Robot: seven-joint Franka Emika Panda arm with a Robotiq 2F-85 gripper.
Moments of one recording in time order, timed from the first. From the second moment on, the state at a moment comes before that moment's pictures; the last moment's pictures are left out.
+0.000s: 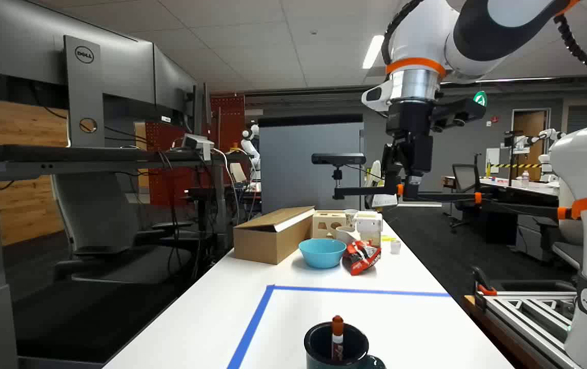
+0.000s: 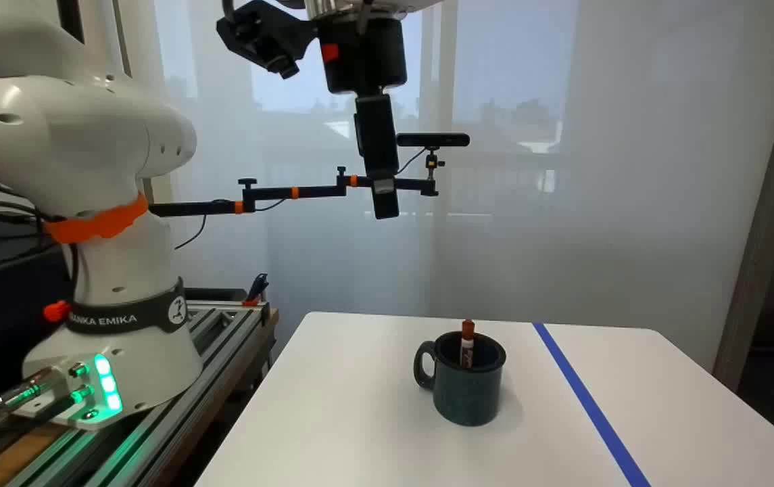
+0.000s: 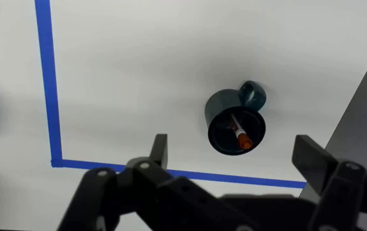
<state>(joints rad) -0.06 -0.80 -0.20 -2.80 -0.07 2.15 -0.29</state>
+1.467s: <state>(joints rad) -0.06 -0.78 -0.20 -2.82 -0.07 2.15 -0.29</state>
